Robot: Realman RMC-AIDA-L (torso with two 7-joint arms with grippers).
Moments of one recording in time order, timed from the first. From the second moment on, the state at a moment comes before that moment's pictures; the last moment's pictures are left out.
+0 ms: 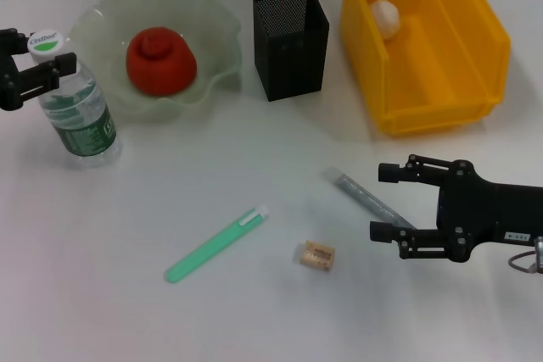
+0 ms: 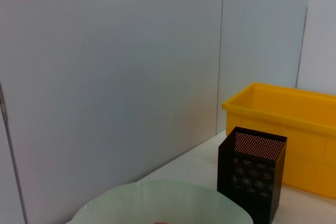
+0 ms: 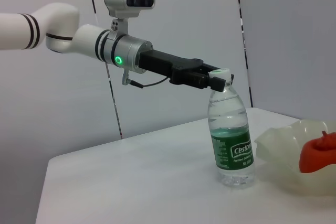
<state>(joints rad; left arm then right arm) -0.38 -2.06 0.58 1.09 2.01 1.53 -1.51 0.44 2.06 -0.66 -0.47 -1.99 -1.72 1.00</state>
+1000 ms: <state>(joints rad) -0.38 -2.05 0.59 1.08 2.02 1.53 -1.52 0.44 2.06 -0.66 -0.47 -1.99 -1.72 1.00</state>
